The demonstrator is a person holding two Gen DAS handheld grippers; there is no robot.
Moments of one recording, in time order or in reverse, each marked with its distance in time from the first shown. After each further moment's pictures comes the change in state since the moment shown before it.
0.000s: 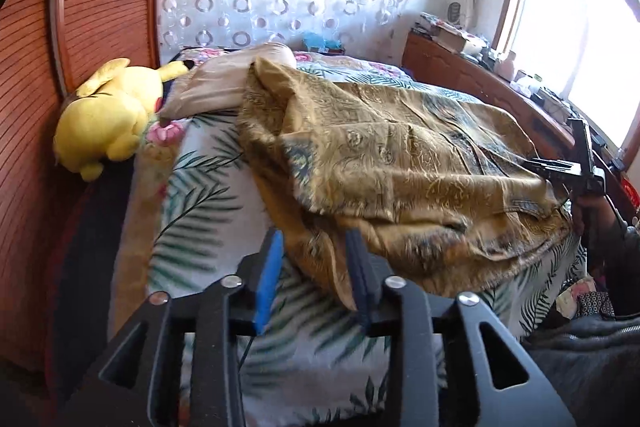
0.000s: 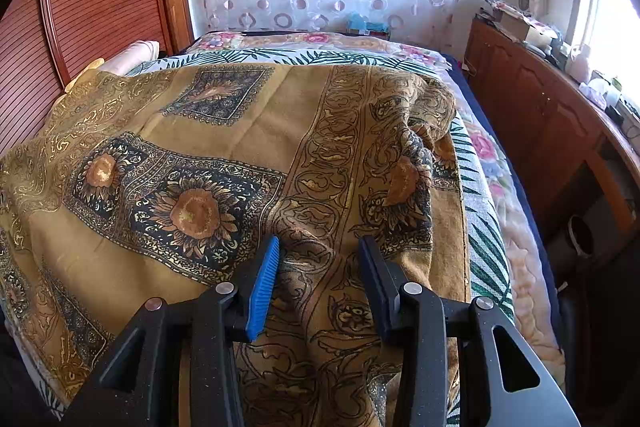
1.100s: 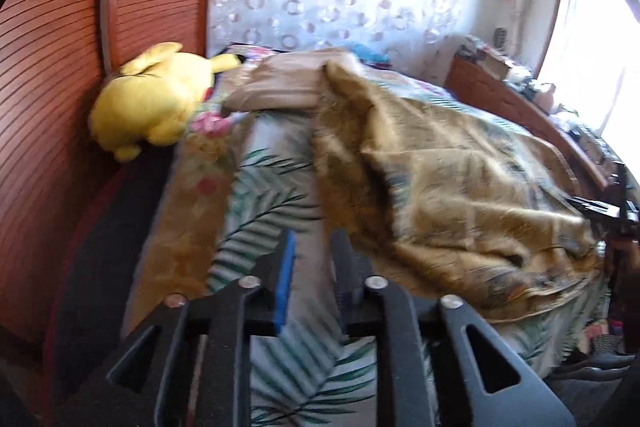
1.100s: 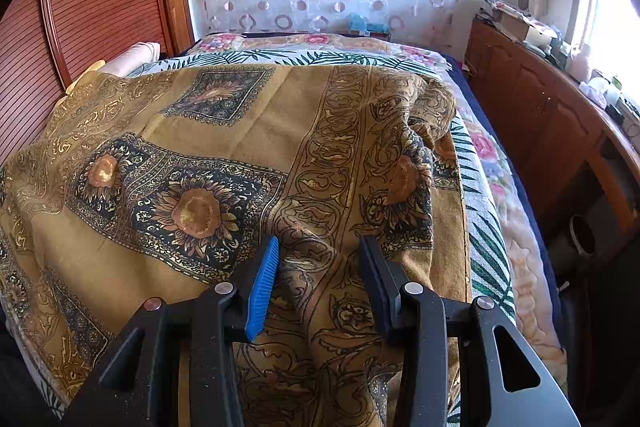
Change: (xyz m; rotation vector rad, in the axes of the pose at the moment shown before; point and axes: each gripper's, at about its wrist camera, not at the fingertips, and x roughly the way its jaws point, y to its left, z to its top) left arm 0.002 0.049 -0.006 -0.127 -0.049 0.096; right arm -0.003 -0.007 -0.002 0.001 -0.004 0.015
